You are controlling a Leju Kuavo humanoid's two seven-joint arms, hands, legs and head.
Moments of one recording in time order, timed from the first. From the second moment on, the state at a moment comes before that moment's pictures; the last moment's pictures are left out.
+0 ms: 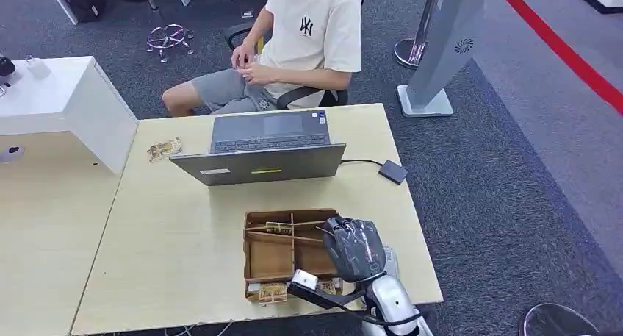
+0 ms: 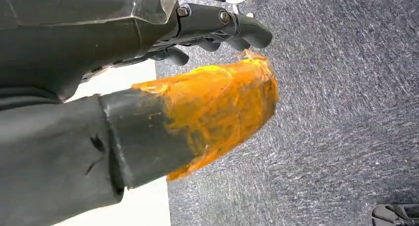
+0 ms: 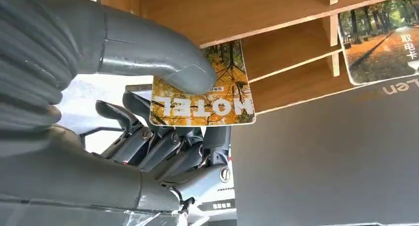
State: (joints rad) left arm -0.09 -0.21 0.87 -0.20 -1.48 0.16 0.24; right arm -0.03 0.16 0.30 -1.25 1.38 -0.70 -0.26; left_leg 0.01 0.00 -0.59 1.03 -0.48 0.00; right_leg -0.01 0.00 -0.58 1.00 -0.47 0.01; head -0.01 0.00
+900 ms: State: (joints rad) left arm -0.09 -0.21 0.91 -0.20 -1.46 0.17 0.22; right arm 0.11 0.15 0.34 -1.90 0.29 -0.57 -0.52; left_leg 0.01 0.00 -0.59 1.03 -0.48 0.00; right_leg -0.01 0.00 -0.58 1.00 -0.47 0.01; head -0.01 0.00
